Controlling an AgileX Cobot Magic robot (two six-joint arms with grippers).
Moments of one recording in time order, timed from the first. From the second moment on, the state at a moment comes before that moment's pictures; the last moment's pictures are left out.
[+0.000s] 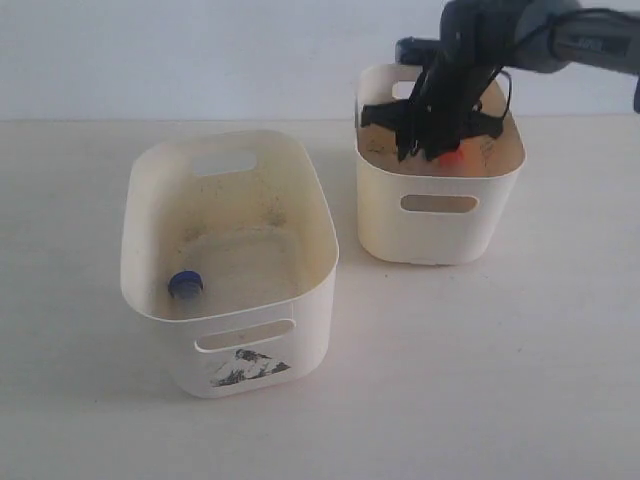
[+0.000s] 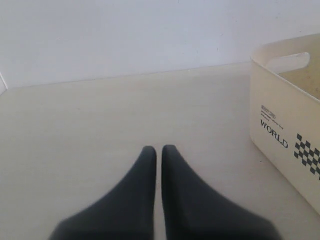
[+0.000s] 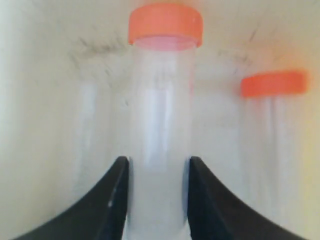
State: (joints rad) left arm -0.02 0.01 0.00 0.13 0.27 -0.02; right arm 0.20 2.34 -1.96 0.00 0.81 0.32
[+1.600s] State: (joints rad) left arm -0.02 0.01 0.00 0.13 0.27 -0.02; right arm 0.64 2.10 -1.96 0.19 1.10 0.13
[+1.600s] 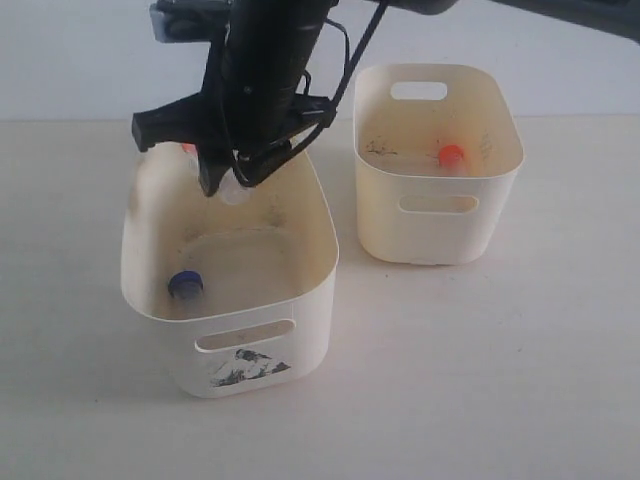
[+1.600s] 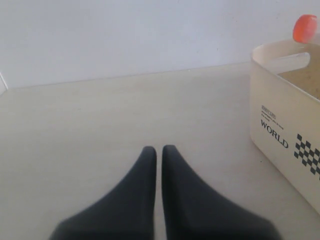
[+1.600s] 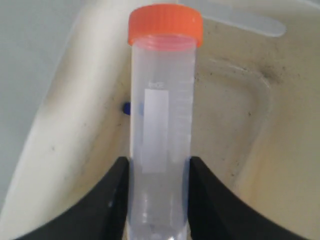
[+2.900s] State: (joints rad) left arm -0.02 0.01 0.00 0.13 0.27 -0.02; right arm 0.31 2.25 -1.96 -0.41 0.94 0.55
